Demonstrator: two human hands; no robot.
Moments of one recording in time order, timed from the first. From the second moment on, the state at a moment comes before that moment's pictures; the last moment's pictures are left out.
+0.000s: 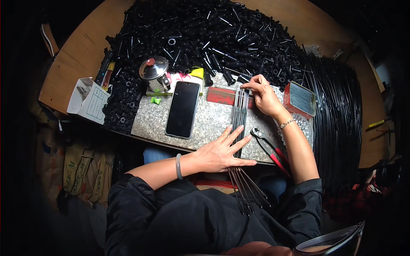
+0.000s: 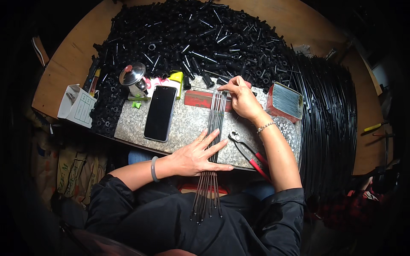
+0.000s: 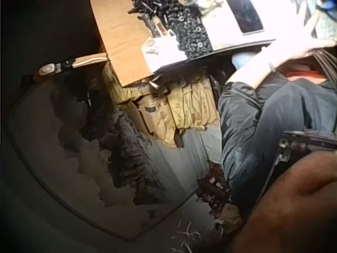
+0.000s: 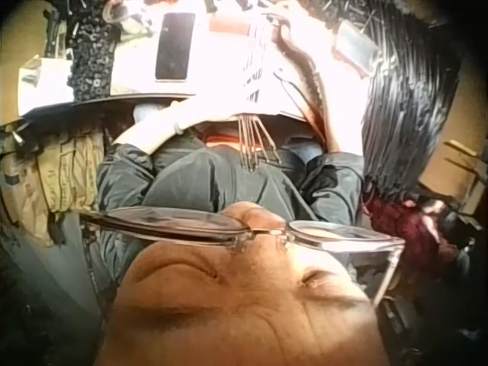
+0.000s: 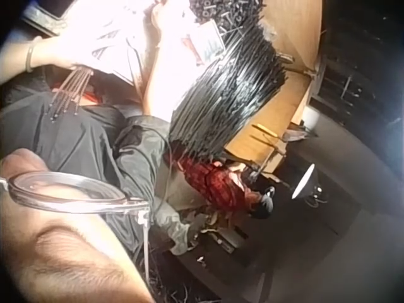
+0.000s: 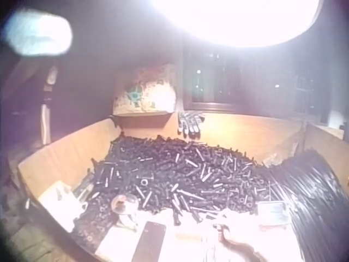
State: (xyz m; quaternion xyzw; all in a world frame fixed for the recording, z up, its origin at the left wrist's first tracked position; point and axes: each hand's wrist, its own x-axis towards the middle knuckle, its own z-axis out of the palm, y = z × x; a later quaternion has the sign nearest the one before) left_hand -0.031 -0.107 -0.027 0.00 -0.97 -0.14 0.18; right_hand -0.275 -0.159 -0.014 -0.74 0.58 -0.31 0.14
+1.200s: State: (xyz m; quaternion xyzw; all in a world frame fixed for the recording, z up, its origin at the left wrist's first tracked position) left_hand -0.032 -0.105 -0.029 -0.01 -0.98 -0.09 0.16; right_hand -0.380 -0.086 0.031 -0.59 0.76 -0.26 -0.08
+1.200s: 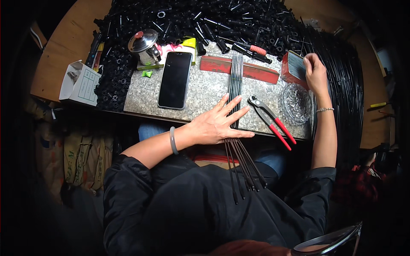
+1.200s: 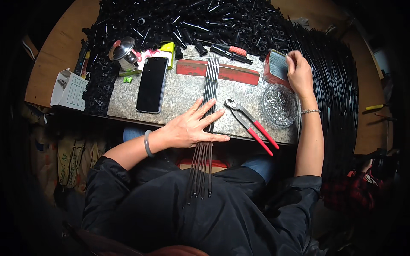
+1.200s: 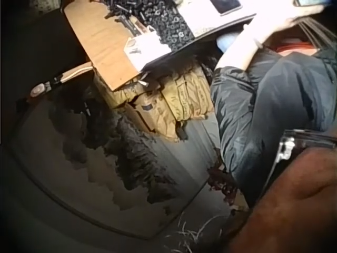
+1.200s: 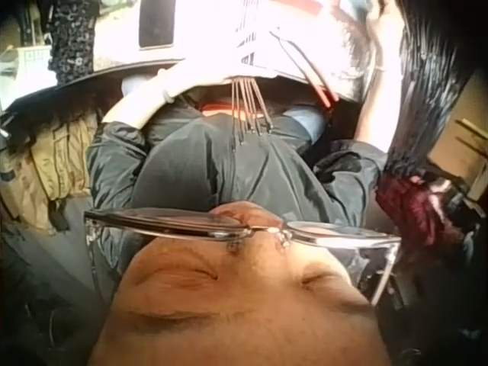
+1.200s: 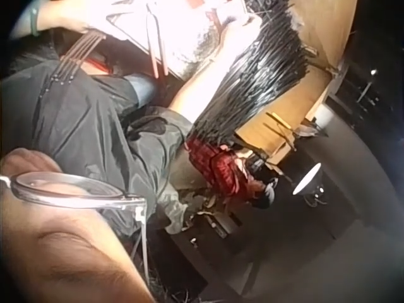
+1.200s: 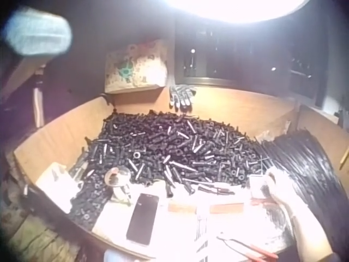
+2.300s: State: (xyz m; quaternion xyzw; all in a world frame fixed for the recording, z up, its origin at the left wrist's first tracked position) left_hand -0.033 -0.107 -0.029 0.00 -0.98 -0.07 0.16; right_hand -0.298 -0.169 -0.030 -0.57 0.69 -0.36 0.27
